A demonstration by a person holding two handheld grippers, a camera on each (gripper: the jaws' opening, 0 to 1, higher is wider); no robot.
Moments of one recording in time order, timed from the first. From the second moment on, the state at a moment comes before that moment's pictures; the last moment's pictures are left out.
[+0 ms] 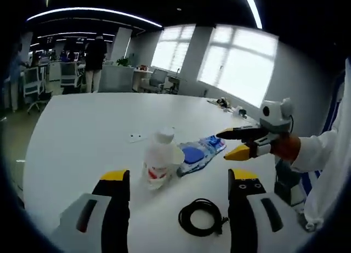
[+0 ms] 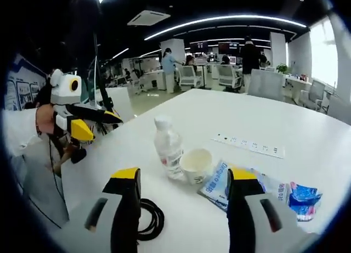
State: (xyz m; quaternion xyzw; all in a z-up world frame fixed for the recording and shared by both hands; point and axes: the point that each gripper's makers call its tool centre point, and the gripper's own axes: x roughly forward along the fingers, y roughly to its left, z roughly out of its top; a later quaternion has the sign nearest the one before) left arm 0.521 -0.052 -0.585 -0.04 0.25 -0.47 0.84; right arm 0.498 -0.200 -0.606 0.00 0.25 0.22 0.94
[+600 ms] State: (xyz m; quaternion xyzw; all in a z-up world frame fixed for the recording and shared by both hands) left arm 0.480 -0.043 -0.642 -0.04 0.32 -0.41 0.85; right arm 0.454 -0.189 -0.664 0.01 0.32 0.22 0.92
